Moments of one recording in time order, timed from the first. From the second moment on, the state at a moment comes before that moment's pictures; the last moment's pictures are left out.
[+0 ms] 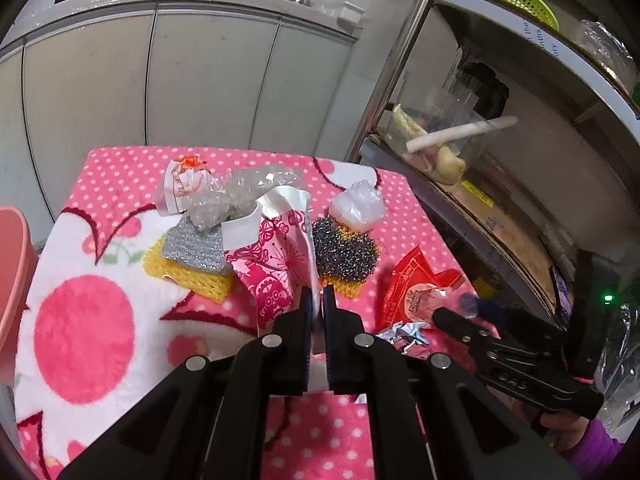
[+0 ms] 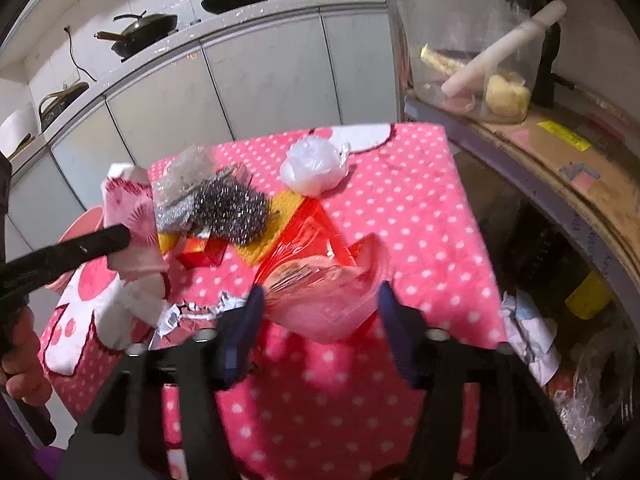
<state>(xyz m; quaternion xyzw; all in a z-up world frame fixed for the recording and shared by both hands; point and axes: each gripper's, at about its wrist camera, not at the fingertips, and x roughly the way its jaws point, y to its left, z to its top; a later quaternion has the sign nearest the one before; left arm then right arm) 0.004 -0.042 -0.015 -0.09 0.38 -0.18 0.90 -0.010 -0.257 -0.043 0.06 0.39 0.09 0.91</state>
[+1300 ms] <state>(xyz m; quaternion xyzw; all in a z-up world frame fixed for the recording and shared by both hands) -0.030 0.124 0.026 -0.11 0.28 0.01 0.95 0.018 -0.071 0.047 -0.02 0.30 0.30 0.90</state>
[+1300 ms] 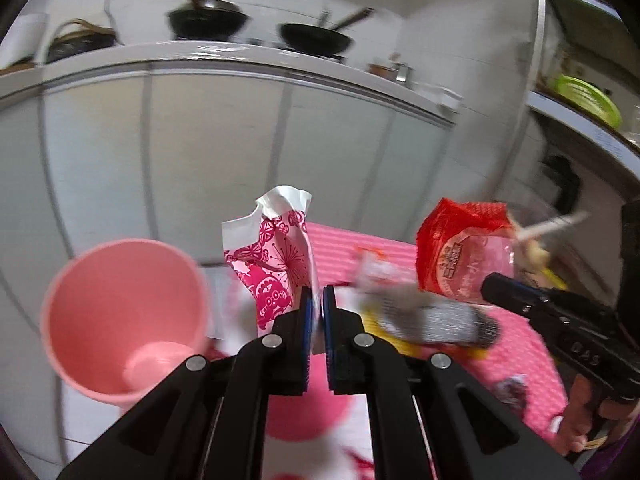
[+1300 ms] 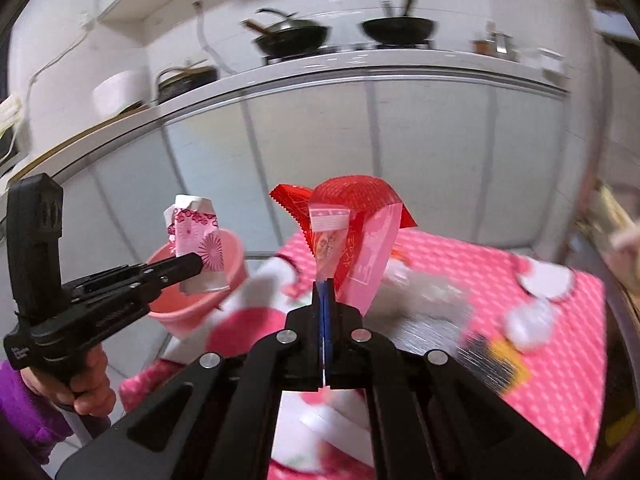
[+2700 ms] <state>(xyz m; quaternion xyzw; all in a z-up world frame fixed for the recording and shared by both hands) 0.021 0.284 -0.095 -0.15 0.42 0.17 0.88 0.086 0.204 -0.058 -0.15 0.46 0.41 0.78</state>
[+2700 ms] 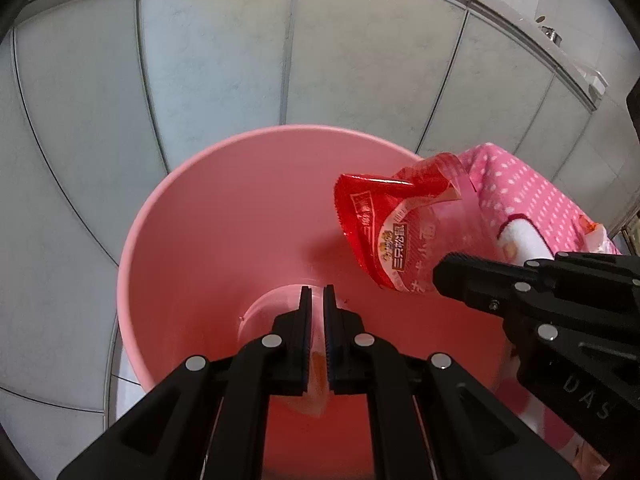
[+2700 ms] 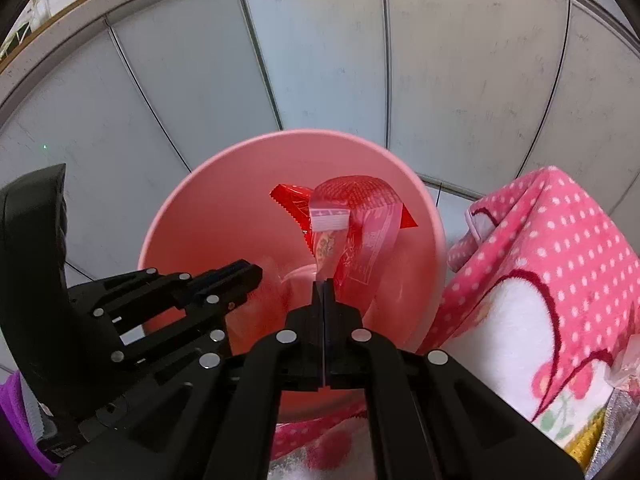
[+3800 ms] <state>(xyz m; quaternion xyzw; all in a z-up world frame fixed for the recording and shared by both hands) -0.004 0.306 -0.050 -0.18 0.37 0.18 0.89 0.088 0.165 -0.015 -0.11 0.43 0.42 0.79</state>
